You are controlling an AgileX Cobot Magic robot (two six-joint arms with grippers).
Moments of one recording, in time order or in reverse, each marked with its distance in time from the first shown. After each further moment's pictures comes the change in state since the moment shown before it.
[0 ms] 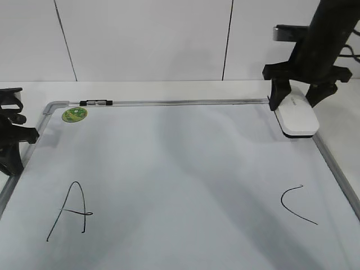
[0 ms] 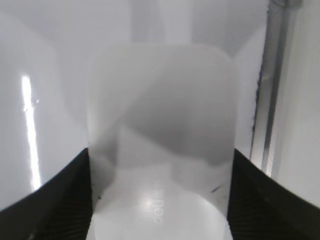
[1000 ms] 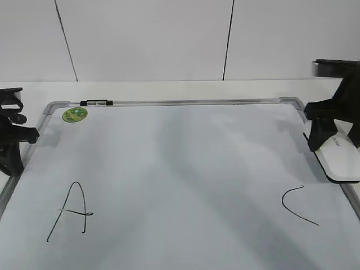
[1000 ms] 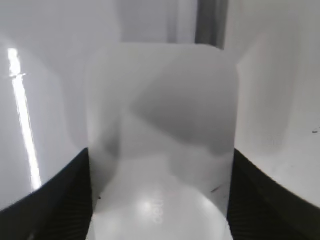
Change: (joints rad) left arm 0.000 0.000 0.000 -0.004 0.003 0.000; right arm -0.103 -0.229 0.456 0.012 -0.136 -0.107
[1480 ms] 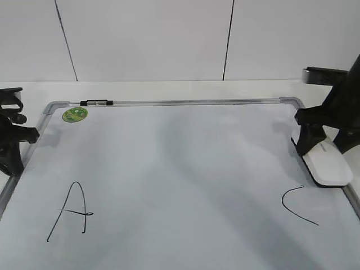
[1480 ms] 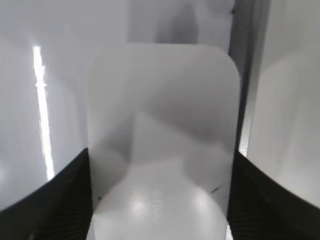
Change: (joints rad) left arm 0.000 0.000 0.000 -0.002 0.000 0.000; right arm -0.018 0.047 0.000 0.094 -0.044 -0.094
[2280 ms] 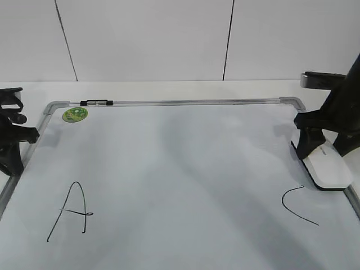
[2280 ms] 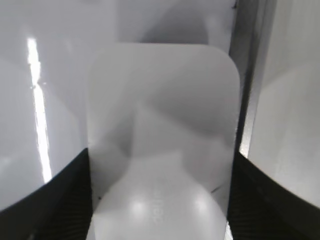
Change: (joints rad) left arm 0.000 0.000 -0.002 0.000 0.002 0.000; right arm 0.000 0.027 0.002 -0.010 -0.005 -0.004
